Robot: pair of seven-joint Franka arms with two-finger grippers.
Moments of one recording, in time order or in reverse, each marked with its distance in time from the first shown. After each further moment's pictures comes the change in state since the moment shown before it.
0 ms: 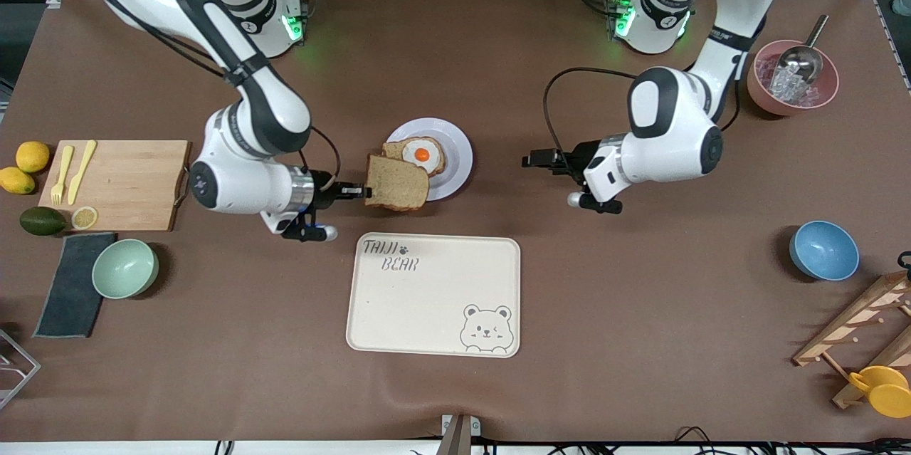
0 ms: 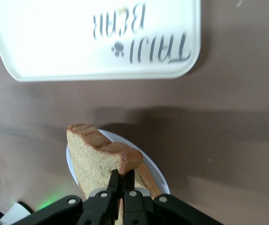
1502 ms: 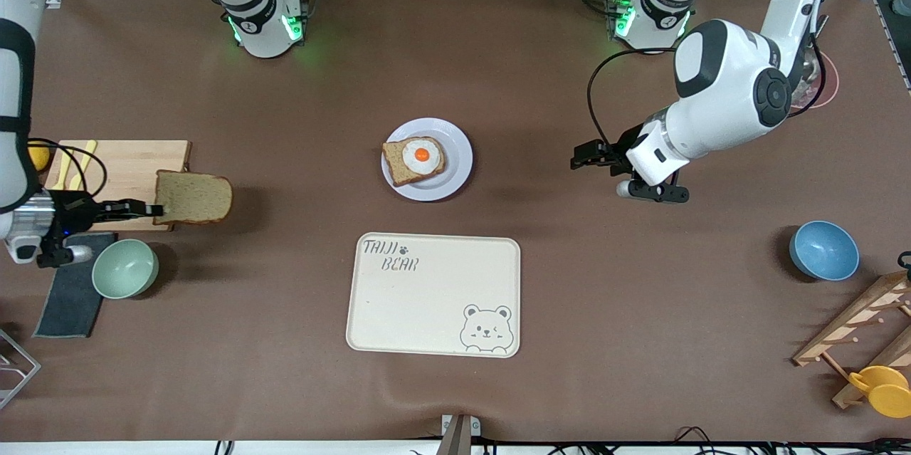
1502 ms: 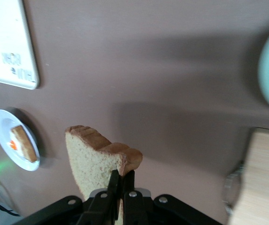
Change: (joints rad) left arm 0.099 -0.213 0.008 0.016 0.355 -0.090 -0.247; right arm -0.017 0.091 -0.731 0.398 -0.003 -0.630 -0.638
